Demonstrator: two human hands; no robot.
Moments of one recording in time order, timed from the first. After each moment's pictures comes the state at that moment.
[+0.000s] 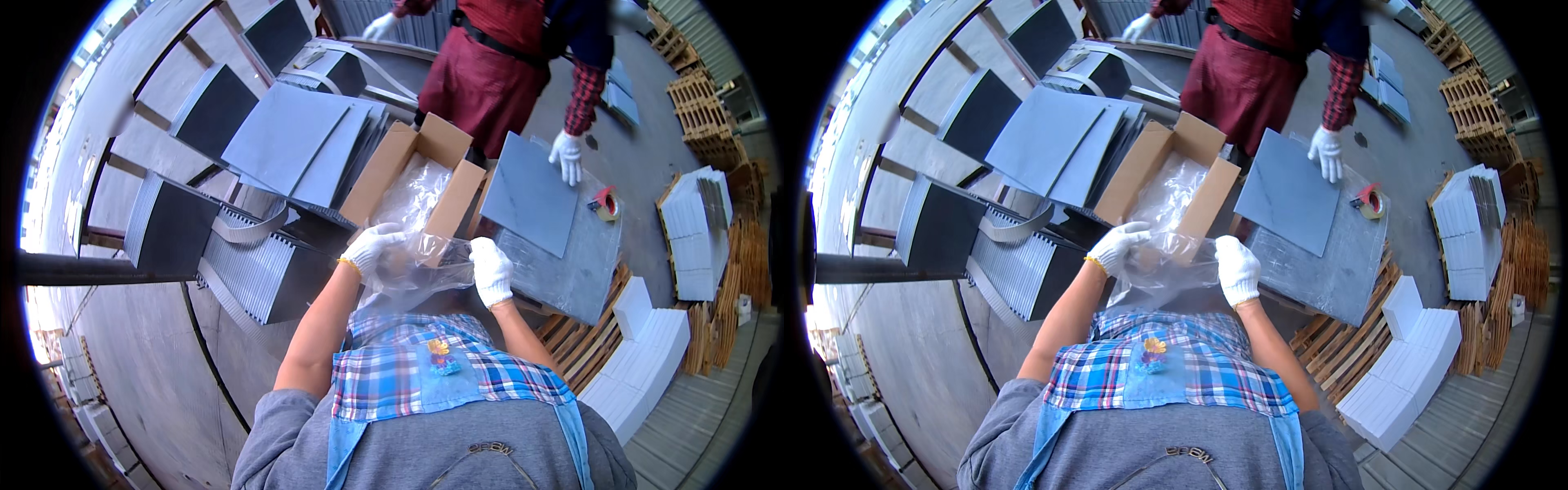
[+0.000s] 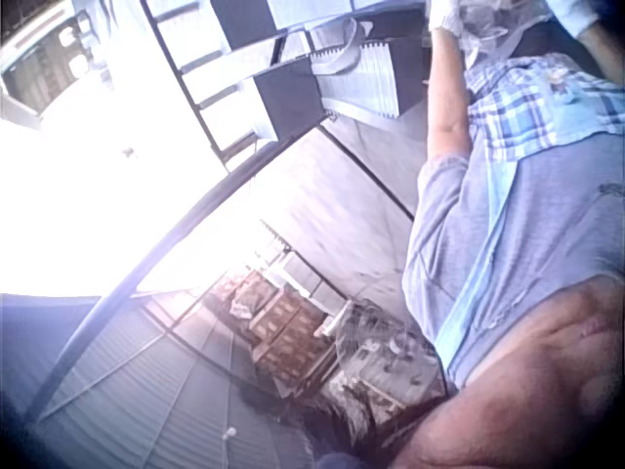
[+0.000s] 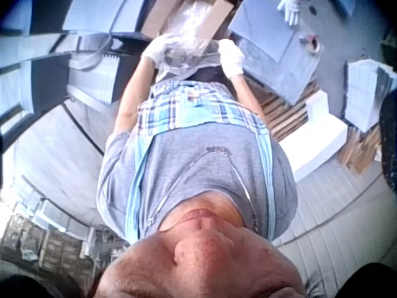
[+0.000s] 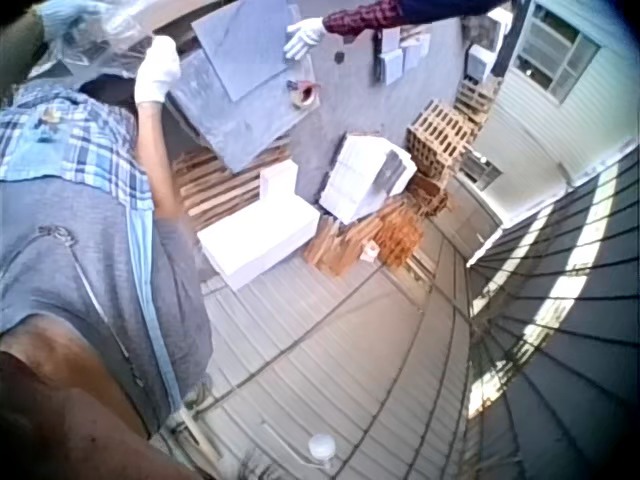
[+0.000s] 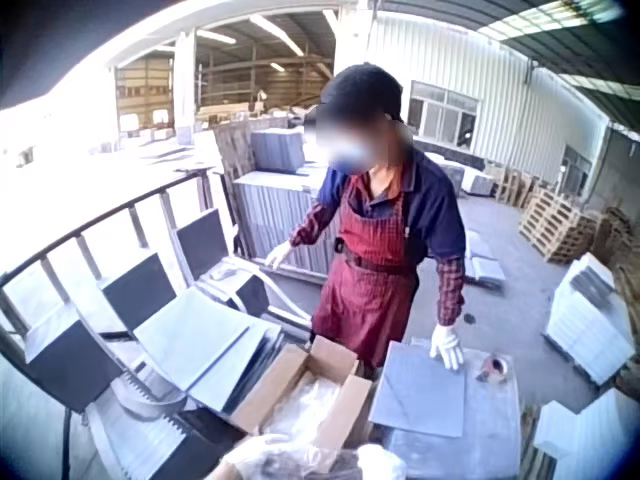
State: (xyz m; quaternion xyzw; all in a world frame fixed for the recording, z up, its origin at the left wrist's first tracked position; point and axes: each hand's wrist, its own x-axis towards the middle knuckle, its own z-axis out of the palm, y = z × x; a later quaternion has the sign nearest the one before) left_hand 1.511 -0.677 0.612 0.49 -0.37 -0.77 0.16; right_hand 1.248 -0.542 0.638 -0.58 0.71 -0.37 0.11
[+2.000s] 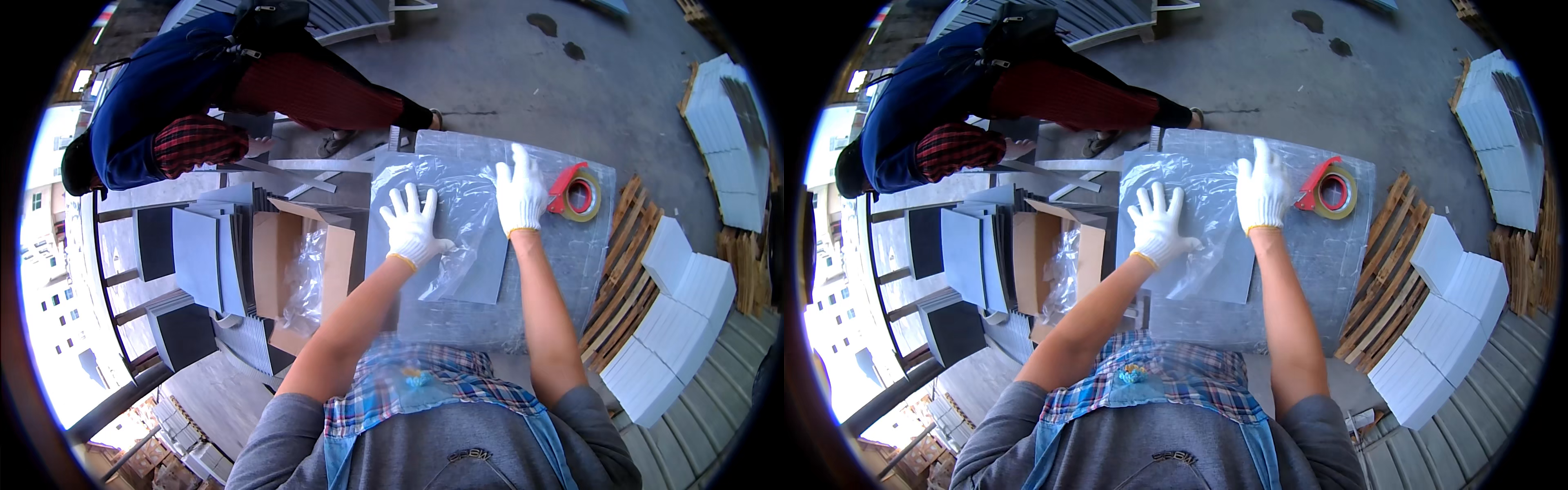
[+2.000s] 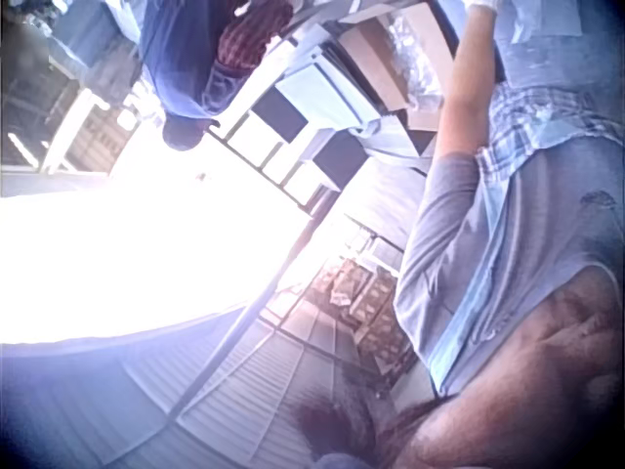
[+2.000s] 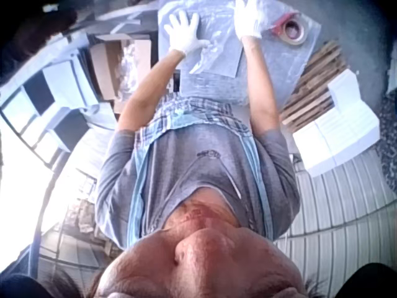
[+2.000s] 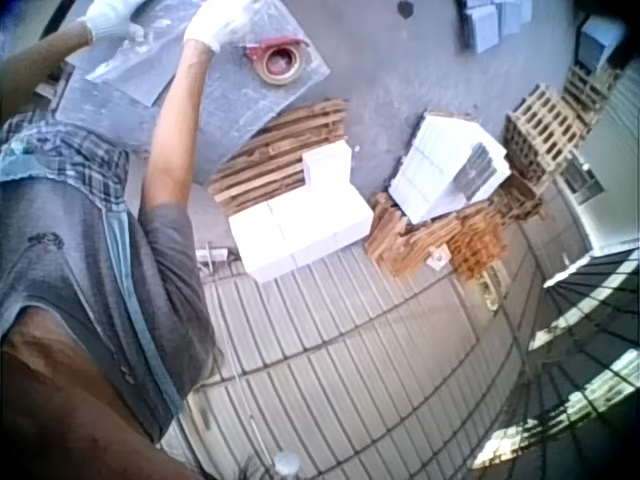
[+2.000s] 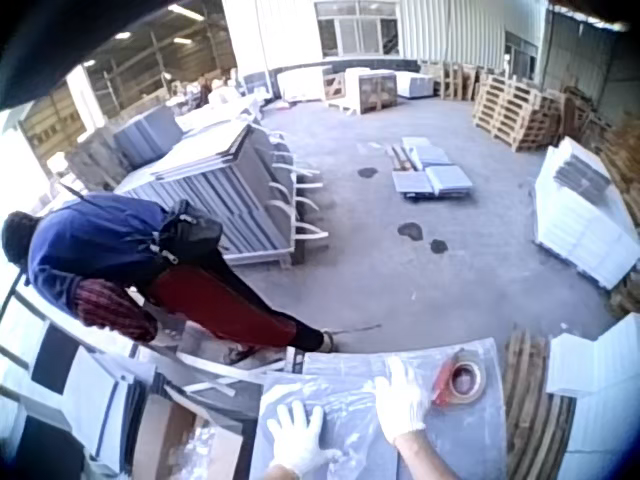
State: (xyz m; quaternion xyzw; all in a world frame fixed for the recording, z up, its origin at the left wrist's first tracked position) left_hand 0.993 -0.766 0.570 0.42 -0.87 -0.17 -0.20; right_hand 0.790 -0.709 0.566 -0.39 0.88 -0.27 0.02
